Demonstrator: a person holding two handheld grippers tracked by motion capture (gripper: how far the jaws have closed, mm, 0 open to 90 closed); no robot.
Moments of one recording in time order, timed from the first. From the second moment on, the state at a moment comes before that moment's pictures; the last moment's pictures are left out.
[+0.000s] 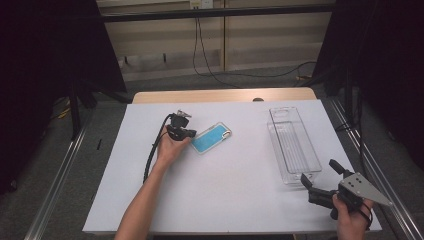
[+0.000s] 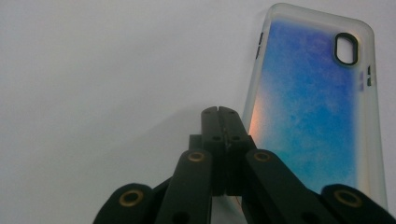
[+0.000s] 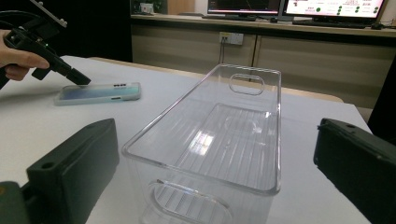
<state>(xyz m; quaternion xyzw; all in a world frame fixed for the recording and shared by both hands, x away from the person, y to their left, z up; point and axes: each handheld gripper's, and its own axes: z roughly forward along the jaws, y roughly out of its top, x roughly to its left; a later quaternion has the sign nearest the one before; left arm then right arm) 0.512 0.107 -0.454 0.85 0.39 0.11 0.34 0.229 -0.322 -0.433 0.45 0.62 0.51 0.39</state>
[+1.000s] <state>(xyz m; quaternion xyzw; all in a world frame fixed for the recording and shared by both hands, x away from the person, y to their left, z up) 0.506 0.121 -0.452 0.83 0.40 0.12 0.36 0.229 -0.322 -0.432 0.45 0.62 0.51 0.39</state>
